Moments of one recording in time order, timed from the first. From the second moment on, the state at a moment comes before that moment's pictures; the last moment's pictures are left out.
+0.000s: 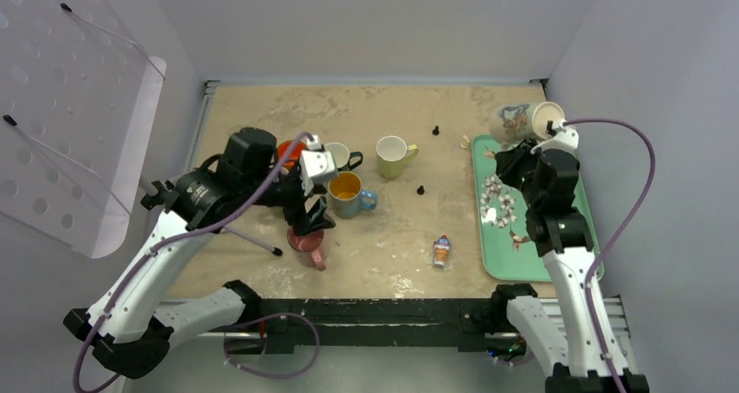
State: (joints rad) left arm -0.63 1.00 1.29 -1.04 0.52 0.40; right arm 0.03 0.81 0.86 -0.43 0.13 0.44
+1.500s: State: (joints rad) left arm -0.57 1.37 1.63 -0.40 0.84 -0.43; right arm 0.63 0.89 1.00 -0.04 -0.17 0.58
